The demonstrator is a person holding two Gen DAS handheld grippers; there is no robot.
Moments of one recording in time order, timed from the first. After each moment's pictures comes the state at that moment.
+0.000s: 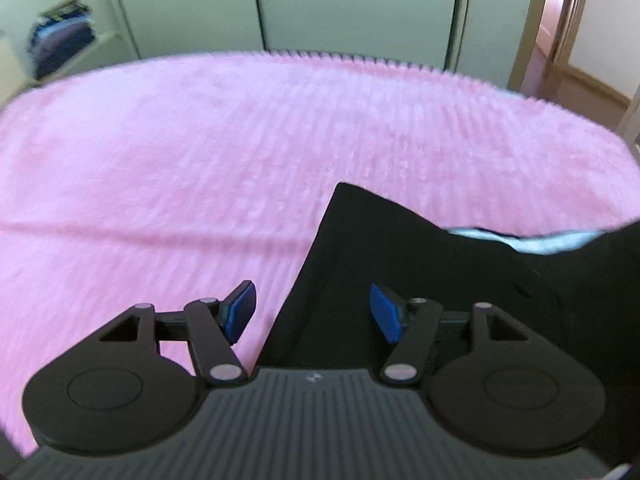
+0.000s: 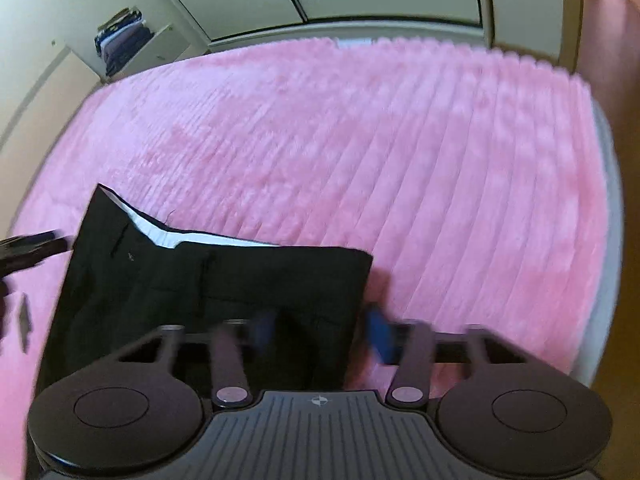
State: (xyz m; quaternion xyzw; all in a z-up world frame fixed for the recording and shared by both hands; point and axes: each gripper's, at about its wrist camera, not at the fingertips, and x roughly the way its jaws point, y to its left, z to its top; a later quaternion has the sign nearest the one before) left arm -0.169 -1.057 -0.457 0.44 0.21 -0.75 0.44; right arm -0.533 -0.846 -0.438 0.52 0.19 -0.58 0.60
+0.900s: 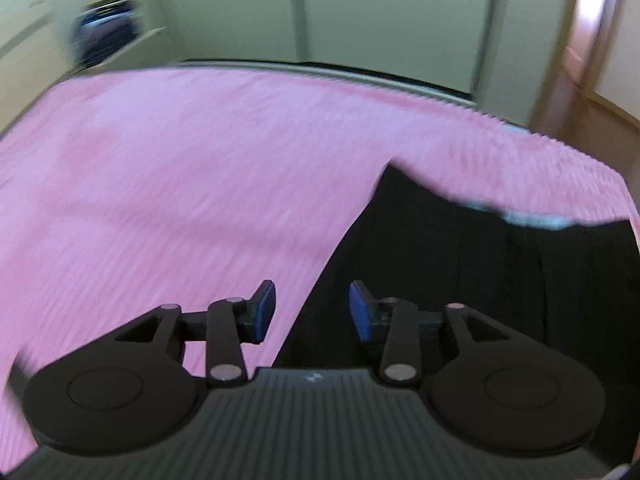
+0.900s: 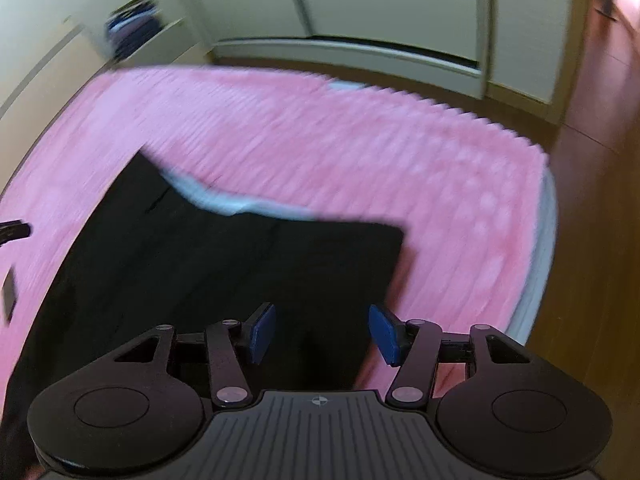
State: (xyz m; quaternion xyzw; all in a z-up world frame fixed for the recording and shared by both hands) left arm -0.093 -0.929 -0.366 0.39 0.23 -0.71 0.54; right arm -0.531 -0.811 -0.375 0.46 0.25 -0.59 0.62
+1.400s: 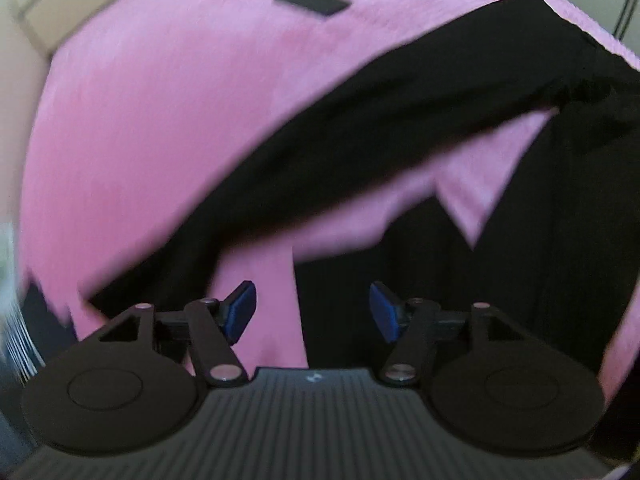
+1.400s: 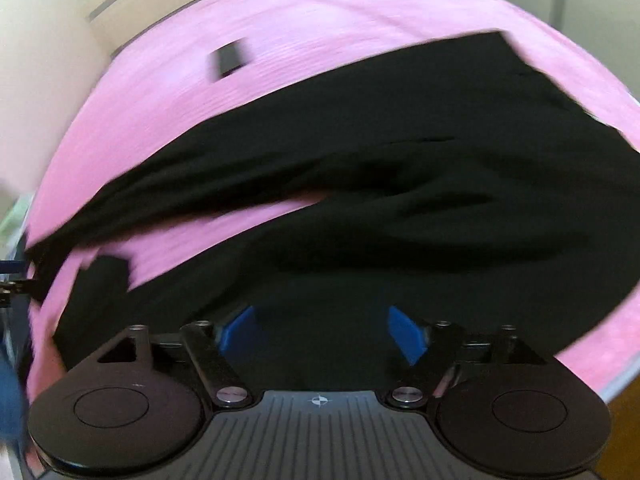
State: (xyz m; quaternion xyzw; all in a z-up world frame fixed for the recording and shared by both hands) left arm 0.105 -0.441 -0.404 0.39 0.39 -0.51 0.66; right arm -0.244 -0.606 -0.340 0.35 0.40 -0.35 0.77
